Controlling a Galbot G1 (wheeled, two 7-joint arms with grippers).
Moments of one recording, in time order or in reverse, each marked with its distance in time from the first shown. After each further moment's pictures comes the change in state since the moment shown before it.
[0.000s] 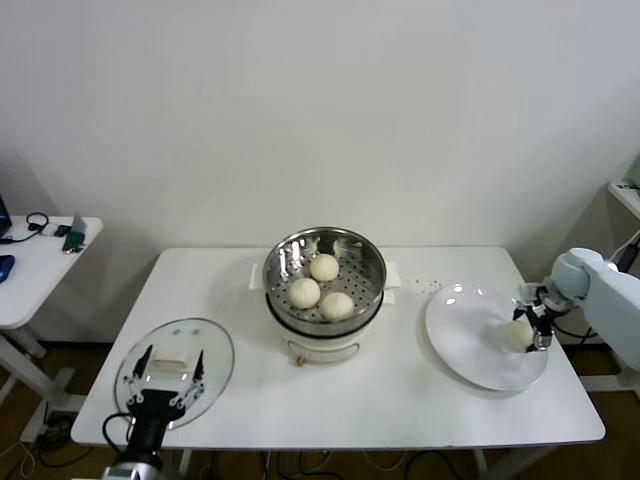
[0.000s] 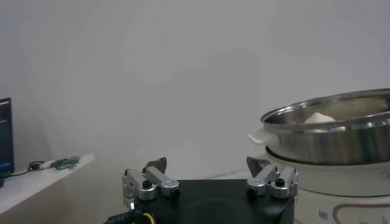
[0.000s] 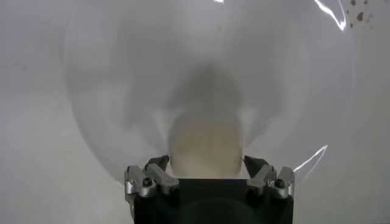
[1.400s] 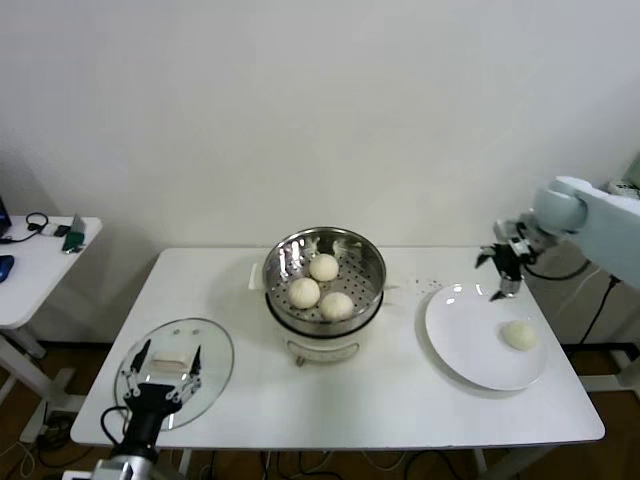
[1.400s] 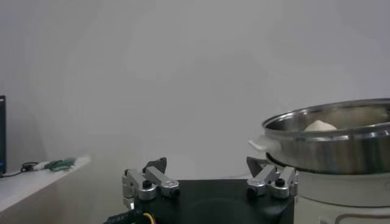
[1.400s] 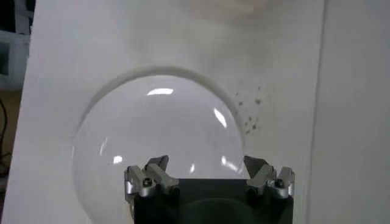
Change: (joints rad) left arm -0.021 0.048 -0.004 0.008 -0.070 0.003 0.004; right arm 0.460 -0.099 -0.509 0.317 0.421 -0.142 0.016
